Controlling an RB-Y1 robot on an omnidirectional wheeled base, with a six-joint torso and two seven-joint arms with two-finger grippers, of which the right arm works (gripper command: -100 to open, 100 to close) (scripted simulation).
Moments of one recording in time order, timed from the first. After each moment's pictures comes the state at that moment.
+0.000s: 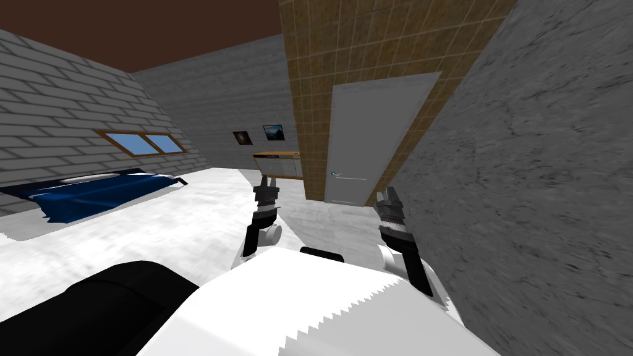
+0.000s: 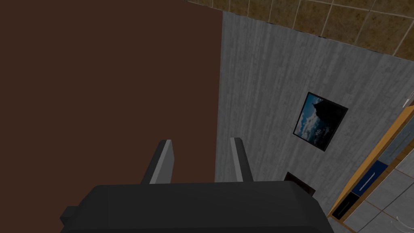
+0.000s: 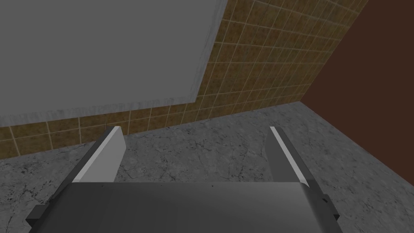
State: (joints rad) arm 0.42 -0.06 -0.07 -2.18 0.09 -0.40 0.00
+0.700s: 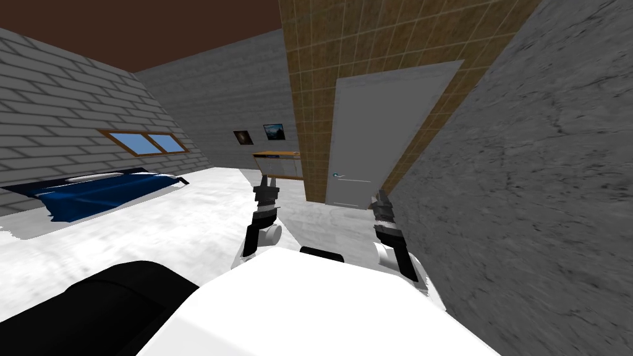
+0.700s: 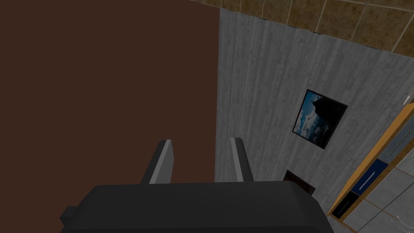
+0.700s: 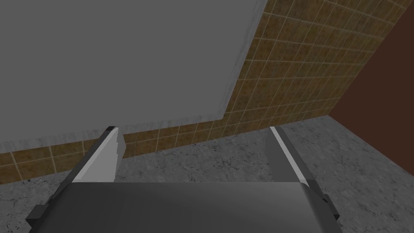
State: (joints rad) arm 0.36 -0.08 -0.07 -2.01 0.07 -0.43 0.00
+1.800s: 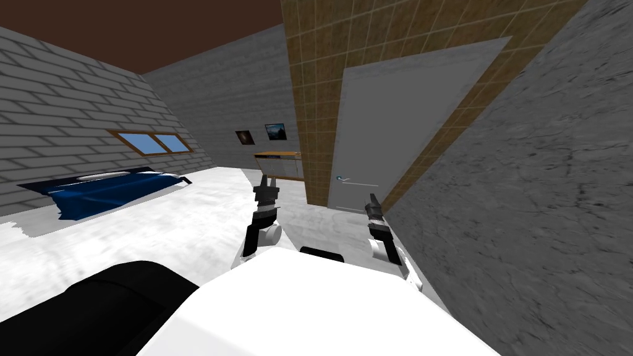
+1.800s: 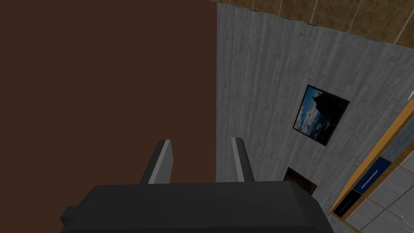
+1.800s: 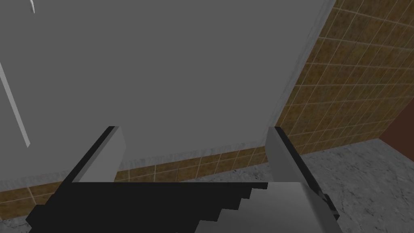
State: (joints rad) arm 0.23 -0.12 -0.08 -1.72 0.04 -0.48 -0.01
